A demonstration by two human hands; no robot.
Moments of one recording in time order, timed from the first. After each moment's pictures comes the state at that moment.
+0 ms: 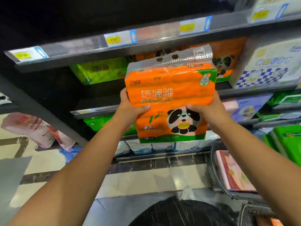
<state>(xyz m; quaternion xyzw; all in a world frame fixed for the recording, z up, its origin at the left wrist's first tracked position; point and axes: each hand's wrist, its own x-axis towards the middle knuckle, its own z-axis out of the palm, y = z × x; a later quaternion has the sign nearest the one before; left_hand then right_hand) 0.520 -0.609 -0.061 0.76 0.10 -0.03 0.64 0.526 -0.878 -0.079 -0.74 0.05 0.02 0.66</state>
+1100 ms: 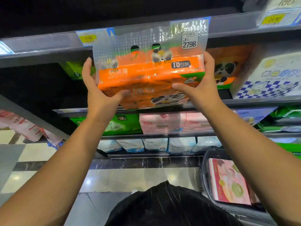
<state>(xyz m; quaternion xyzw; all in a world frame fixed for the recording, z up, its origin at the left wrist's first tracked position) 0.559 -0.636 -0.033 0.79 0.04 0.25 0.56 0.622 -0.893 -0.041 -0.74 -0.16 -0.10 0.64</state>
